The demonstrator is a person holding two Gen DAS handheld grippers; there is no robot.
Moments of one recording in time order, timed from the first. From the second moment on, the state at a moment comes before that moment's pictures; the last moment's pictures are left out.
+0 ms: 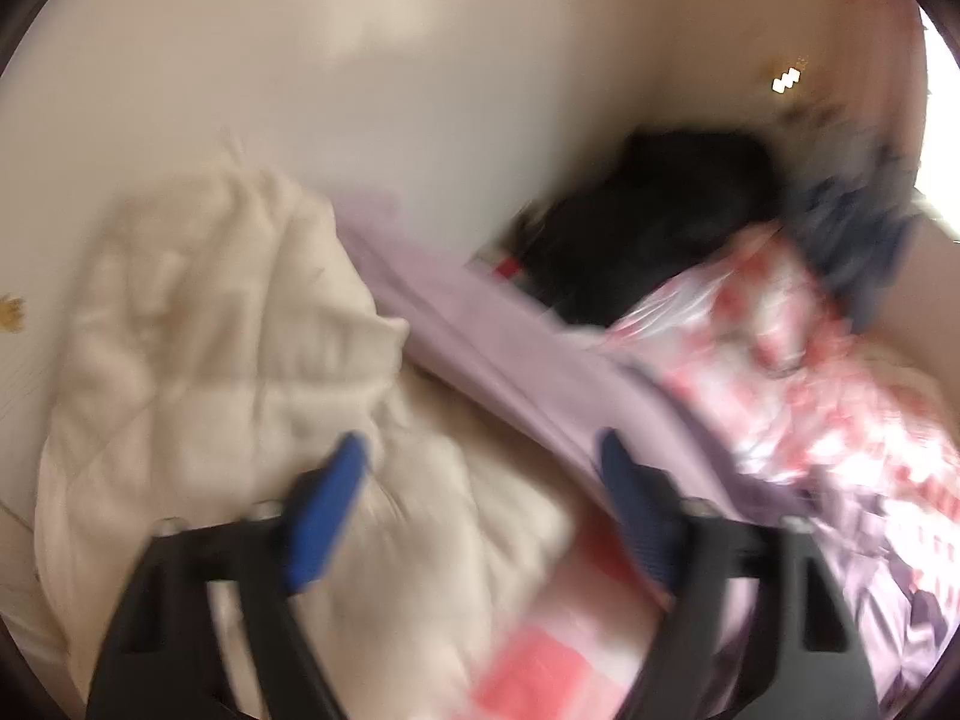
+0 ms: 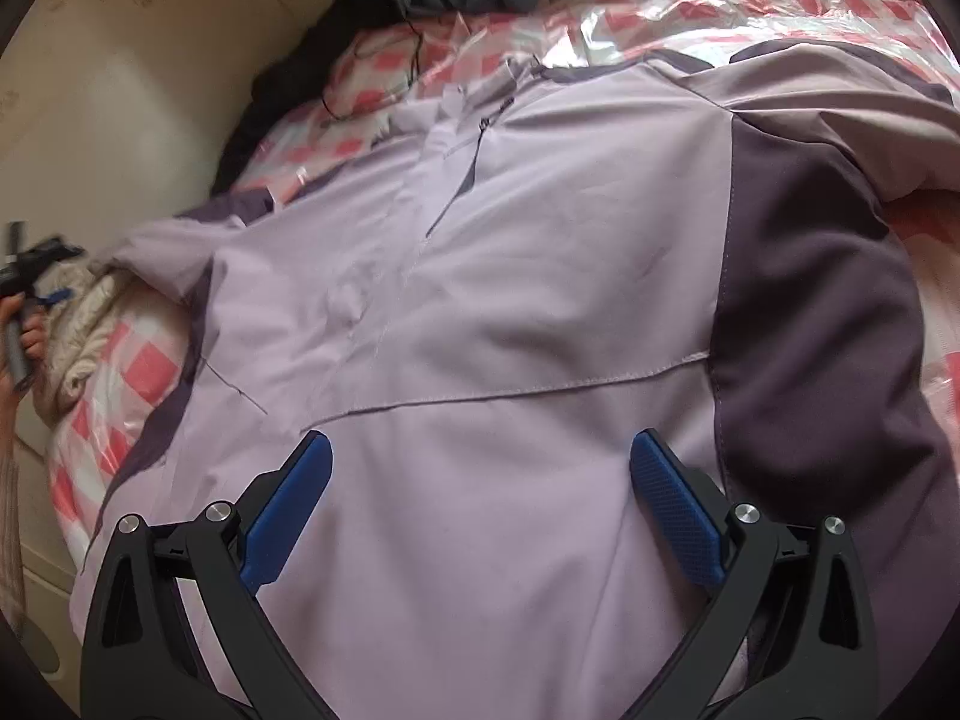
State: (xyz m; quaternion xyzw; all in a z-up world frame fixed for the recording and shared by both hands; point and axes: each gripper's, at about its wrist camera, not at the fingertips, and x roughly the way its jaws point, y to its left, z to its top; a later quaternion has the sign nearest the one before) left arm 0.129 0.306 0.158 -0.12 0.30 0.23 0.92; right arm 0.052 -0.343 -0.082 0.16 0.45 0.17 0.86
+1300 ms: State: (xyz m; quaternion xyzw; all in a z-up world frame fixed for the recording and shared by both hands) left arm -0.180 0.247 -0.033 -0.36 0.51 -0.16 0.77; right arm -0.183 -0.468 -0.070 0.33 0.59 0.21 0.71
